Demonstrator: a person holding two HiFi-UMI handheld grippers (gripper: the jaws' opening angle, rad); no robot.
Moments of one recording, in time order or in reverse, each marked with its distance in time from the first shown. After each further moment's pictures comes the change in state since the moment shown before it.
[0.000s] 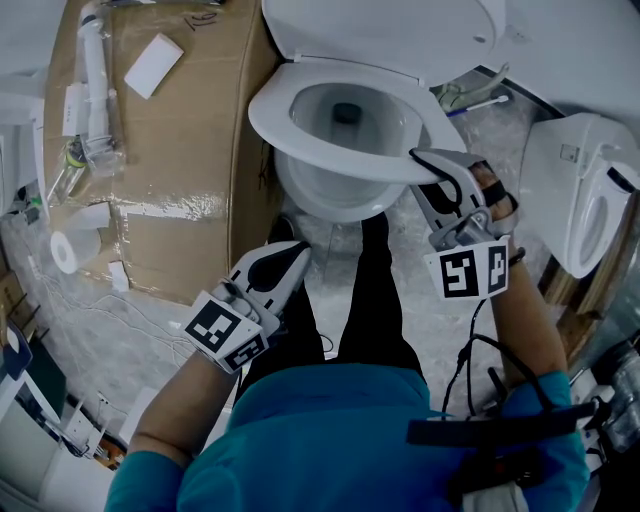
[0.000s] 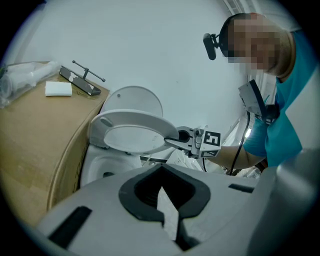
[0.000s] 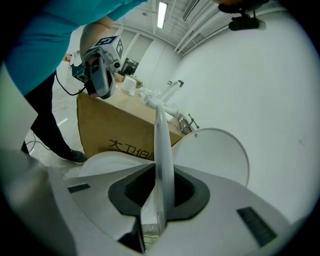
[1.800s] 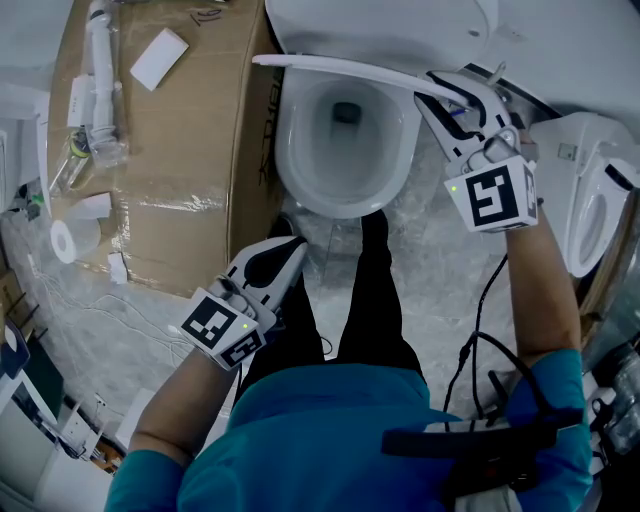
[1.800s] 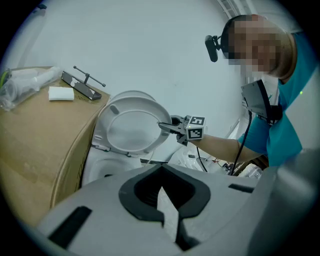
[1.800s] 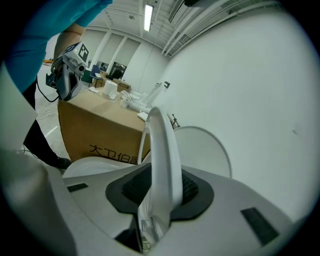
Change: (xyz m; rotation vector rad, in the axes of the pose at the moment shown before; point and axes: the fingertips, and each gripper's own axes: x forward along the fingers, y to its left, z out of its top) left arm -0.011 -0.010 -0.002 0.022 -0.039 0.013; right arm 0.017 -0.090 0.003 0.068 -0.048 -0.076
